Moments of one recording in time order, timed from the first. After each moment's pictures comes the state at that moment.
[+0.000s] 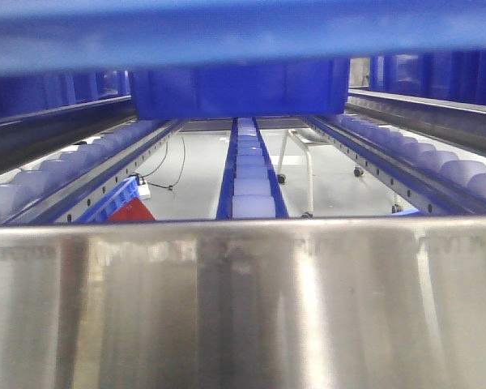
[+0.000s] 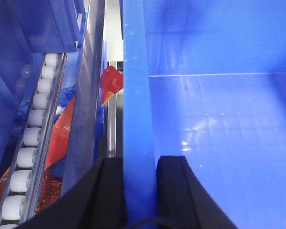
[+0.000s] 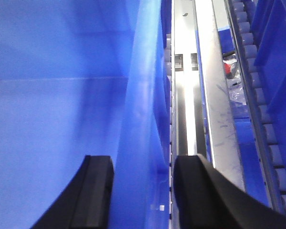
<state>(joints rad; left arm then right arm) -0.83 1.23 -1.53 0.64 1.27 -0.84 0.81 1.20 -1.52 -0.31 1.19 0.60</state>
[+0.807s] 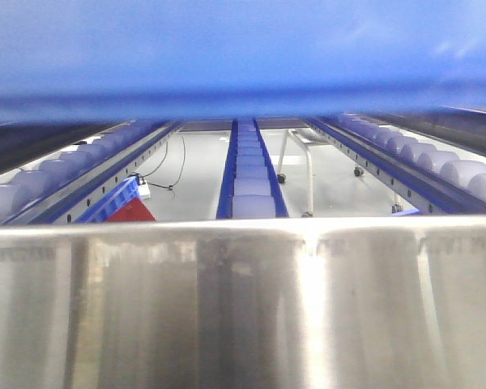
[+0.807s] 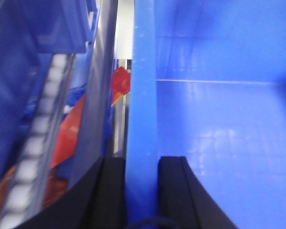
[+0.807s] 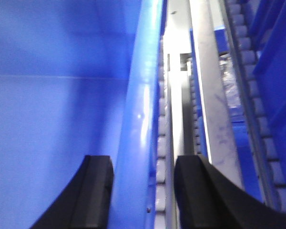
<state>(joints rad) -0.63 1.34 -1.53 0.54 1.12 -0.78 0.80 1.34 -1.52 -0.37 1.12 0.63</state>
